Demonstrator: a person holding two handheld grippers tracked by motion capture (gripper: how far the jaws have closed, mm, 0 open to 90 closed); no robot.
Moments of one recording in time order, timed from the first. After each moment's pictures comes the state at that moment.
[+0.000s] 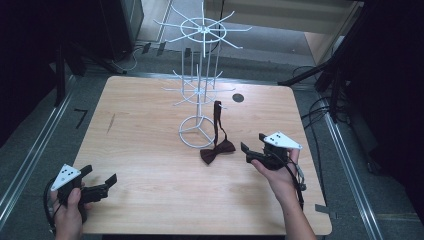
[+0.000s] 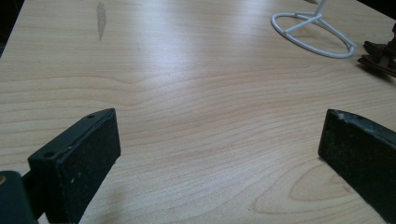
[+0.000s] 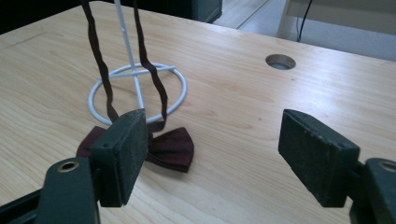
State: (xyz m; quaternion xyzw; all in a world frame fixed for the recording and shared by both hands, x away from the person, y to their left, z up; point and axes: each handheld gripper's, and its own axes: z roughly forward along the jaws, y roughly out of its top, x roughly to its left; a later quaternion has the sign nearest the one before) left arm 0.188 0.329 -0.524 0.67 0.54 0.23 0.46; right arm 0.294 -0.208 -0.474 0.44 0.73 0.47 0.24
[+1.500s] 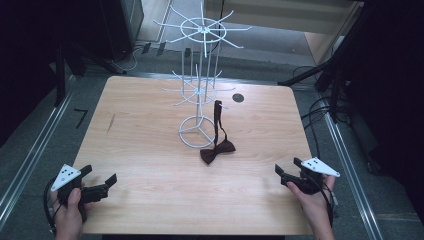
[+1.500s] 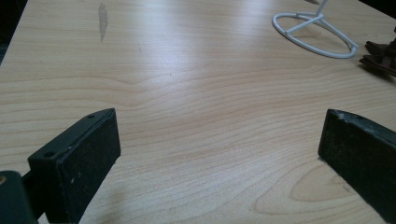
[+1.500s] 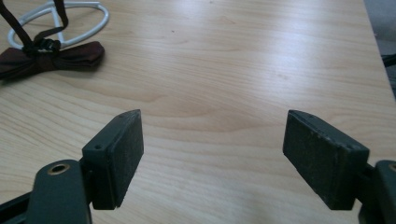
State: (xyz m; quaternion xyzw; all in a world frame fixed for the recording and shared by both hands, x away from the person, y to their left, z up) left arm 0.187 0.329 -0.523 0.67 0.54 0.24 0.45; right arm 0.250 -0.313 -0.526 0.50 0.71 0.44 0.24
